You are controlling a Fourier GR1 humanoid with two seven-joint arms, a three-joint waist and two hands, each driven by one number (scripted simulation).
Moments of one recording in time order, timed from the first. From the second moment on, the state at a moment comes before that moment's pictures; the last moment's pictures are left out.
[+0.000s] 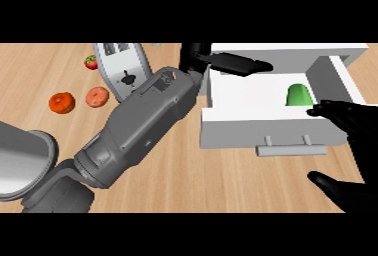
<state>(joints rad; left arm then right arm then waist) -1.26 0.02 -0.49 -0.59 0.78 0.41 -0.44 -0.09 -0.14 -0.13 -2.06 -0.33 0.26 0.16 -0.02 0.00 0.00</state>
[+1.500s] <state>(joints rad) -0.40 0.52 -0.31 -1.42 0.85 0.27 -0.34 -0.08 -0.34 0.14 -1.88 0.43 0.32 -0.05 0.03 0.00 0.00</state>
